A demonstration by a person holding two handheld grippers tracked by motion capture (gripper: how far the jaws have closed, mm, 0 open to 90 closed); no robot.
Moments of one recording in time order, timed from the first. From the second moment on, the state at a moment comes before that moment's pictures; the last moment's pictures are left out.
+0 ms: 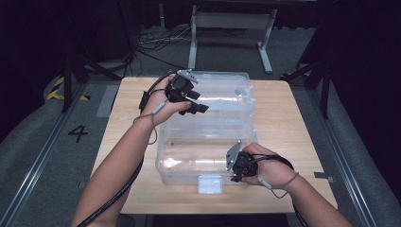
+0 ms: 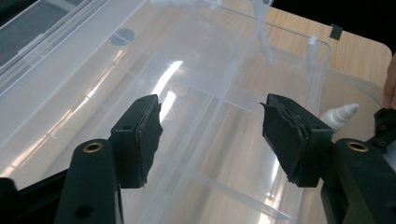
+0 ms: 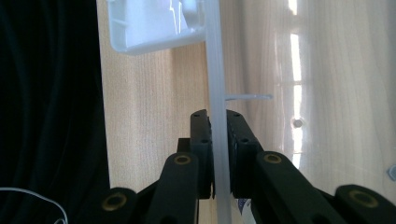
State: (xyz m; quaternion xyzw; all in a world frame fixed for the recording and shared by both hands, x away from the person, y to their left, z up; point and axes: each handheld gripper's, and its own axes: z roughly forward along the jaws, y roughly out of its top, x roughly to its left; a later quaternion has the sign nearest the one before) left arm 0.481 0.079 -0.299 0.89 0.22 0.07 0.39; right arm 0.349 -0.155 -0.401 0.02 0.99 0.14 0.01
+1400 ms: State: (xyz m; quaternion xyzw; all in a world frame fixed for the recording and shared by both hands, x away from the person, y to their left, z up) left arm 0.487 0.057 -0.304 0.92 0.16 0.03 0.35; right arm 0.348 -0.157 -0.402 0.02 0.99 0.15 0.01
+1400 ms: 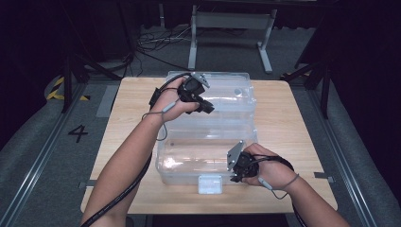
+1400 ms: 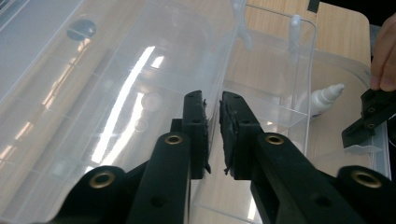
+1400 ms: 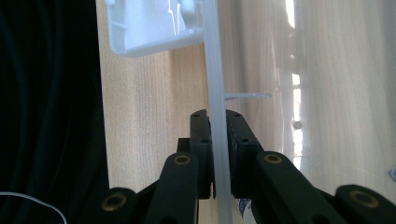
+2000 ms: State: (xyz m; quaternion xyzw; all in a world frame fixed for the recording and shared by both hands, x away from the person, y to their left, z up) left arm 0.465 0.050 -0.291 0.94 0.12 0.03 0.33; right arm 0.348 -0.157 -0.402 0.02 0.99 0.15 0.01
